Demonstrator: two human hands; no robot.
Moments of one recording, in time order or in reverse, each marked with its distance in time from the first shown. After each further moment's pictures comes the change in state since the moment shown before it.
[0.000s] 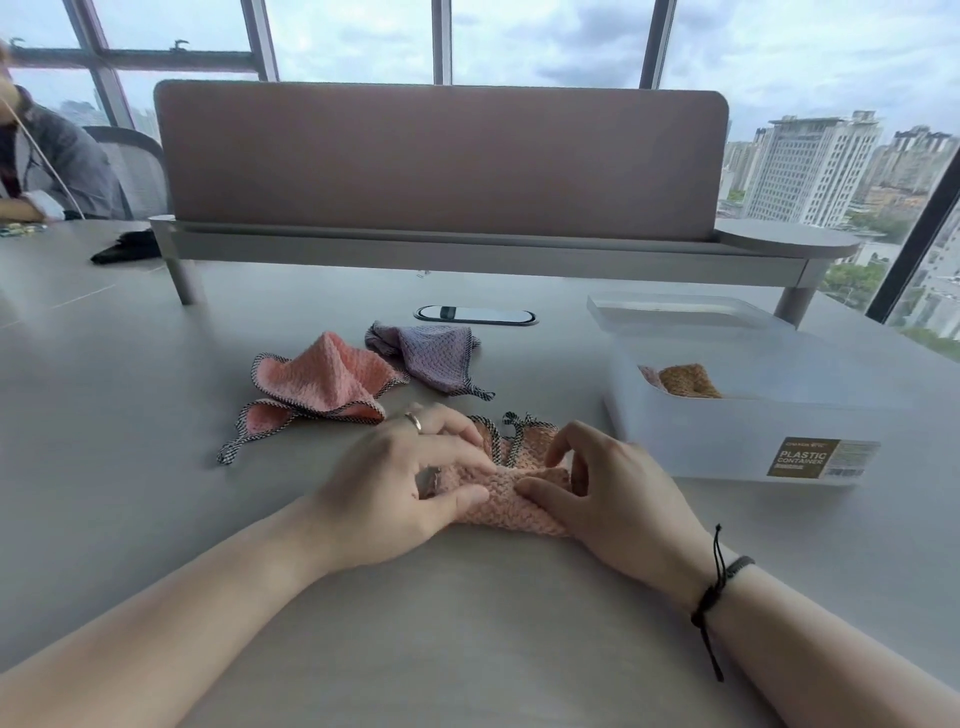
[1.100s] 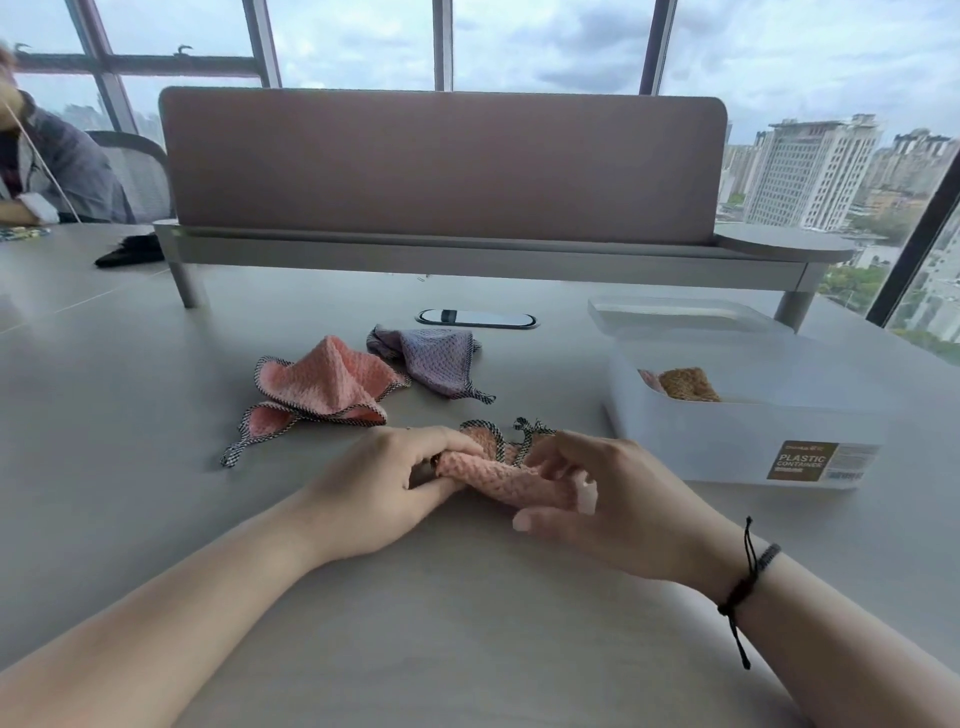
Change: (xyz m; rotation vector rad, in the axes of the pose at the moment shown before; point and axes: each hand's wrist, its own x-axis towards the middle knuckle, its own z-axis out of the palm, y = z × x) left_hand 0.001 -0.015 -0.003 -0.076 -0.116 -0.123; right_hand 0.001 0.005 -0.016 0.078 -0.144 -0.223
